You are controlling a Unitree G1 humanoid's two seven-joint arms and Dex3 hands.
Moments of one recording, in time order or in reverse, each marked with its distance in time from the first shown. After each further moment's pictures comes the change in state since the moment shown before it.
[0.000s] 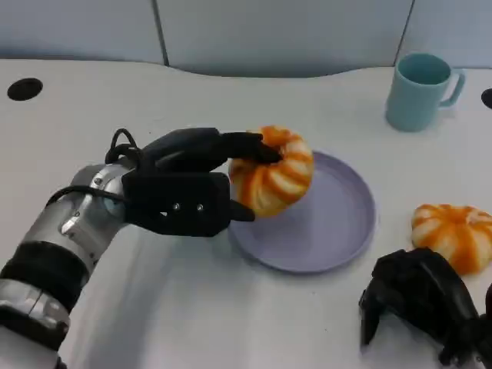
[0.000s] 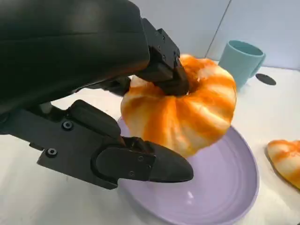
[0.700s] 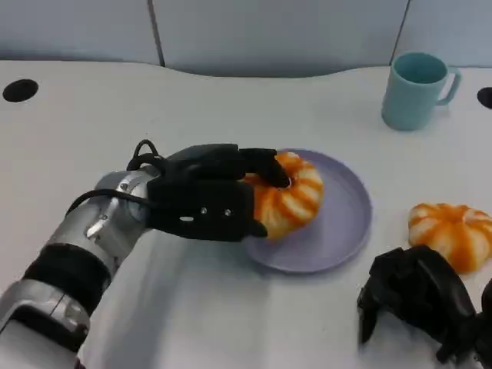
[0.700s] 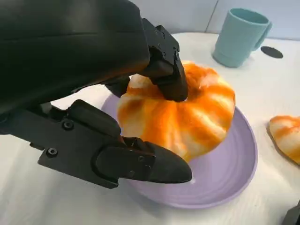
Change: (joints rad) left arm -0.016 -0.057 -0.035 0.018 0.043 0.093 -0.041; right arm 0.015 0.000 0.024 -0.040 -0.008 0.004 -0.029
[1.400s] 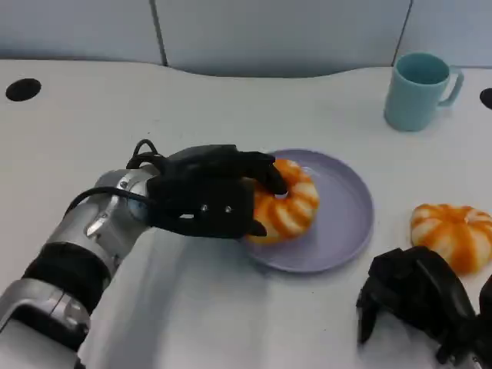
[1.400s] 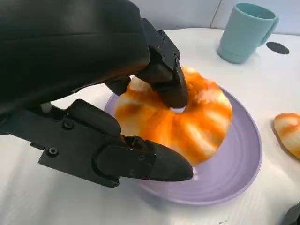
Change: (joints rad) left arm 0.000 -0.002 0.002 -0.001 -0.001 0.009 -0.014; right arm 0.000 0.000 0.008 0.000 -0.001 0.003 -0.020
